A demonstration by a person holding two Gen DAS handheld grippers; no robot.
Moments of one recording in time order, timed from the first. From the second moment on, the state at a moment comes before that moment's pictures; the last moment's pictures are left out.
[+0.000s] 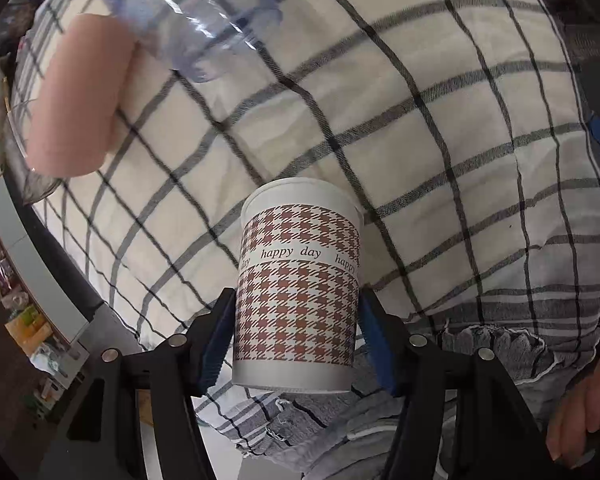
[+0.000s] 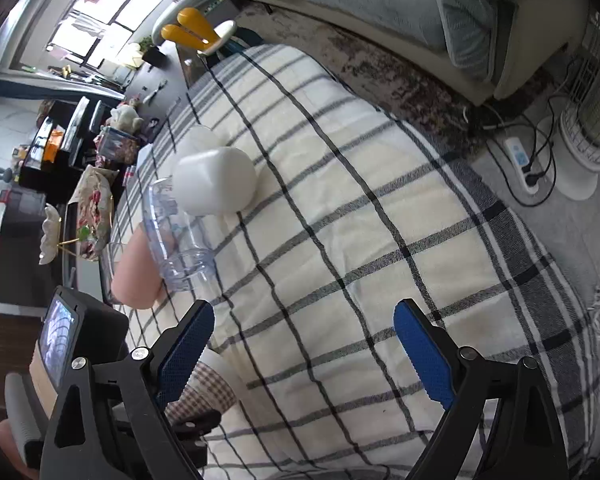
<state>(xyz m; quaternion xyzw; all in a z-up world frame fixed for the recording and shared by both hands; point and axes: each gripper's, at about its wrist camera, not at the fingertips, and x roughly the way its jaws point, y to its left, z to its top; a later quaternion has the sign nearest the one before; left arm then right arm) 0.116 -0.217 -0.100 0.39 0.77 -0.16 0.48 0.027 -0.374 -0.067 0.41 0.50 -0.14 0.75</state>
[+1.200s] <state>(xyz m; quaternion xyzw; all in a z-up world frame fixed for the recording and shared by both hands) 0.053 -0.067 0.030 0.06 0.59 -0.15 0.79 -0.017 -0.257 0.067 0.15 0.42 -0.16 0.88</state>
